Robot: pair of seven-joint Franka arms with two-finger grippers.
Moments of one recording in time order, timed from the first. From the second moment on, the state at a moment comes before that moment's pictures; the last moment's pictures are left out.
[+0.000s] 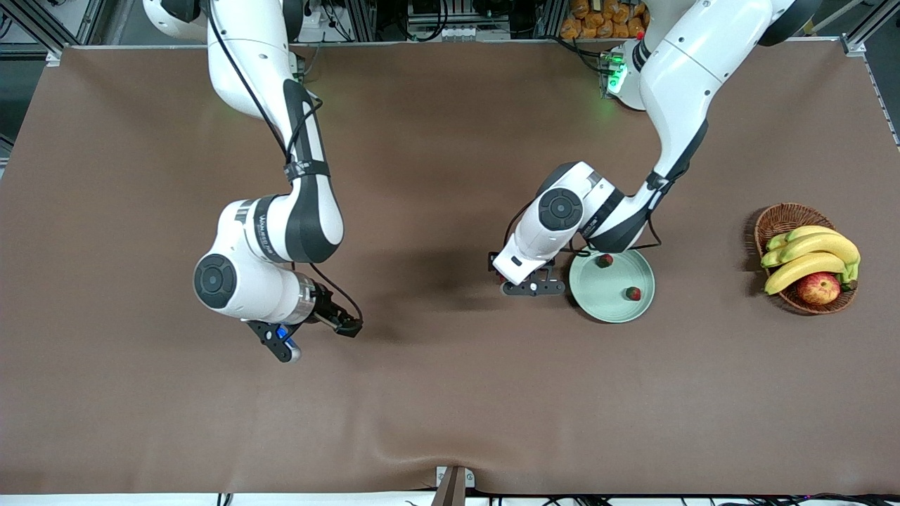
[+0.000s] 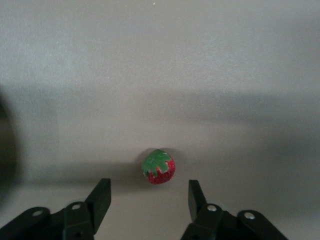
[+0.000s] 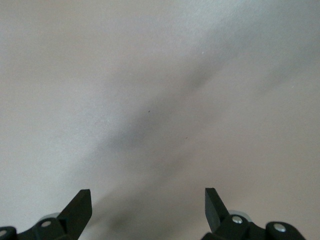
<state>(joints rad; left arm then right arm) -0.17 0.68 -0.48 -1.77 0.28 2.41 -0.83 0.89 0.86 -0.84 -1.33 0.91 1.80 0.66</state>
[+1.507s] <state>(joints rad) -0.27 0.73 -0.37 -1.72 0.33 2.46 -0.93 -0.06 0.34 -0.06 -1.31 0.15 1.60 0.23</state>
